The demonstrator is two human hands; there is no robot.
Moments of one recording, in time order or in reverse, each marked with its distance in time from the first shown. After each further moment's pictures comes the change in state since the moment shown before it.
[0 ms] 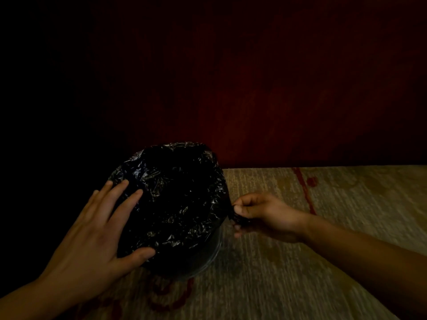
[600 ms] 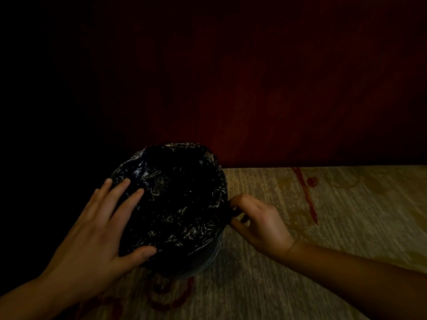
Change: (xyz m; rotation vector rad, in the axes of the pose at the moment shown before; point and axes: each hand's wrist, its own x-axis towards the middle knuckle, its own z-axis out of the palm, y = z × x) left_hand -0.001 0.001 -0.001 -0.001 -0.004 0.009; right_hand 0.006 0.042 0.010 -1.155 0.451 -0.825
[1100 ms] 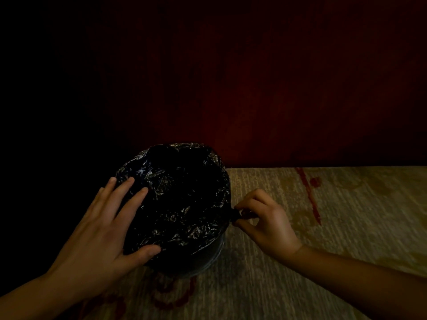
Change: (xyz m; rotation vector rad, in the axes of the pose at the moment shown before) left_hand 0.000 -0.001 0.001 0.021 -0.010 -0.006; right_hand -0.004 -0.004 -0.002 0.083 0.039 0.190
